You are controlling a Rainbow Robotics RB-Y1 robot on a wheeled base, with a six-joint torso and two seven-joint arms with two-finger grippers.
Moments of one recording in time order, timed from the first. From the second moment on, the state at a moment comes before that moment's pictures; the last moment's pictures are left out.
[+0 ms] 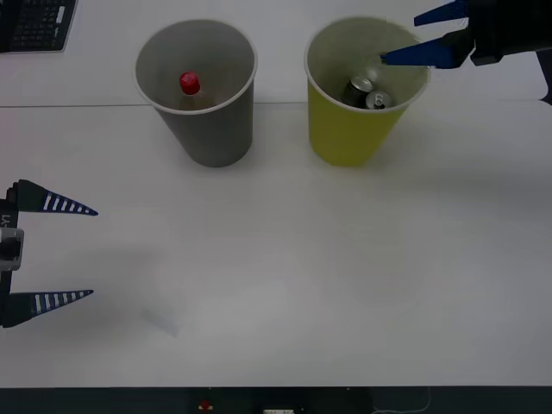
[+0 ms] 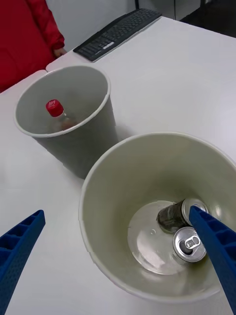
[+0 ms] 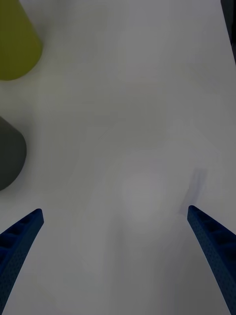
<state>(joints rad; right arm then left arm) -0.77 -0.94 0.07 -1.56 1.49 -1.22 -0.96 0.26 1.13 0.26 -2.01 -1.31 -1.13 -0.09</state>
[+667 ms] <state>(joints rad) -0.29 -1.09 -0.06 -1.90 1.34 -1.09 -0.54 0.26 1.13 0.26 -2.01 -1.31 -1.13 -0.09</state>
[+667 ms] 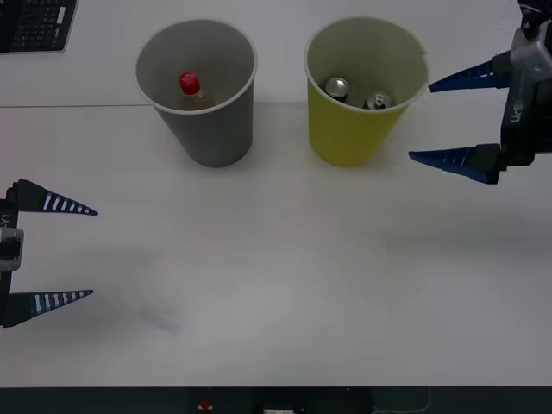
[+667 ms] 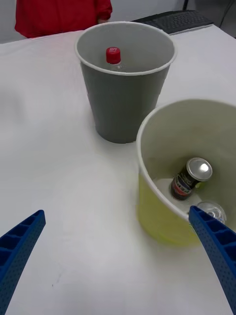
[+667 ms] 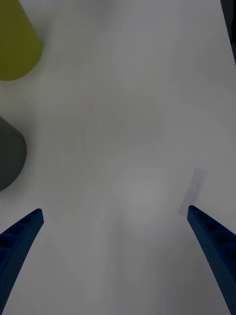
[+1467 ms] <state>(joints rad) 0.00 -1.12 -0.16 -2.07 1.34 -1.17 -0.26 0.26 1.13 0.26 -2.01 -1.31 -1.13 -0.09</state>
